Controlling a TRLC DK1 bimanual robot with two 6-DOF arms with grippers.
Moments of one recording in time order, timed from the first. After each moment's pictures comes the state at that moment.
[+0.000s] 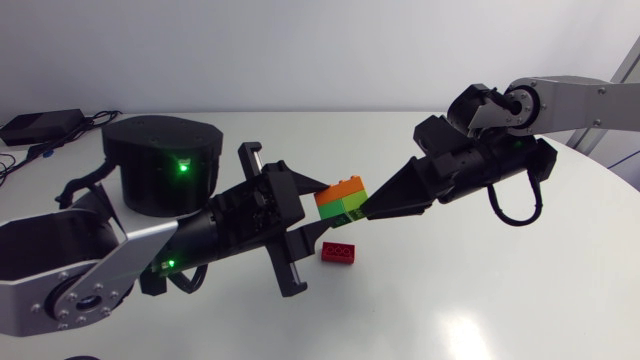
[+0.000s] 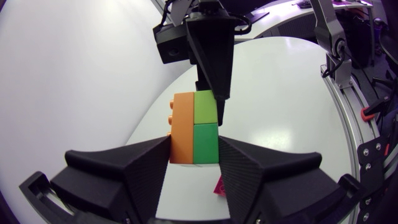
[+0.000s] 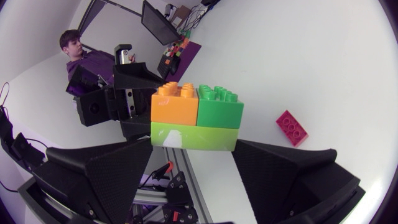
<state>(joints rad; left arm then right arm) -0.81 1.24 0.69 0.22 0.10 0.65 0.21 1.62 1.21 -0.99 -1.15 -0.41</state>
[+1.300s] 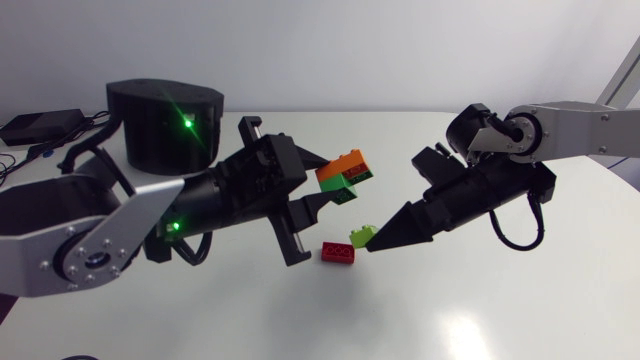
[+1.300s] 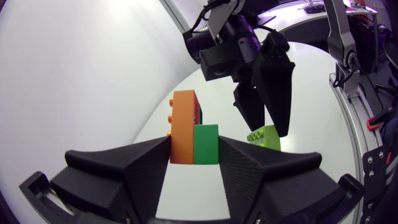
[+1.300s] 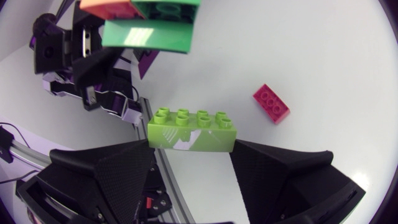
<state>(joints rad) -0.74 1.29 0.81 0.15 0.16 0.64 0.23 1.56 1.06 -0.90 -0.95 -0.44</state>
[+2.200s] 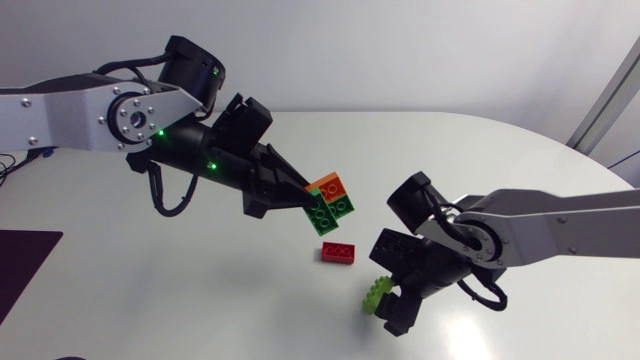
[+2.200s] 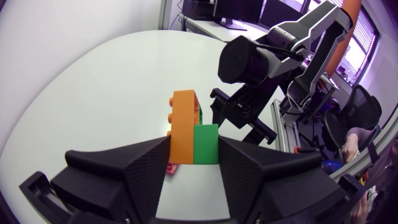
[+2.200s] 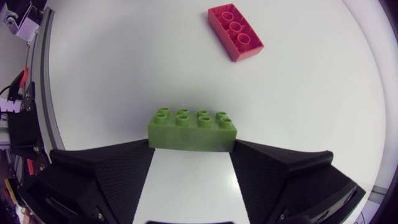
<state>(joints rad) -0.44 1.54 1.16 -0.49 0.75 0.52 0.57 1.51 0.74 -0.47 -0.15 -0.41</state>
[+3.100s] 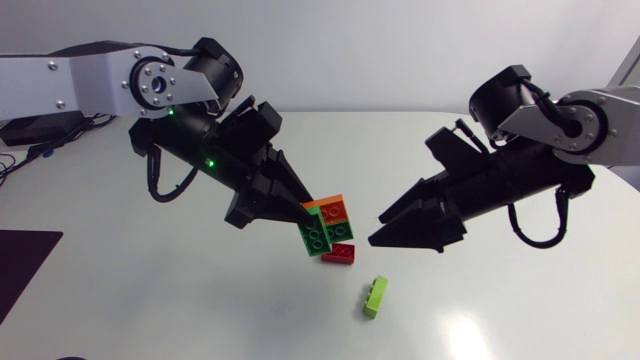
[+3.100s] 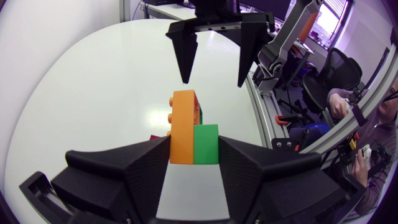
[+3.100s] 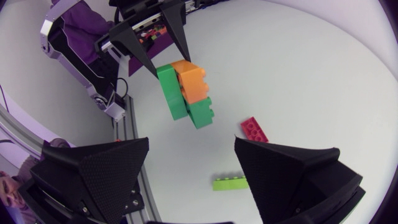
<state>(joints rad) -0.46 1.64 1.33 -0.87 0.81 0.89 0.28 1.37 1.04 -0.79 -0.86 -0.48</state>
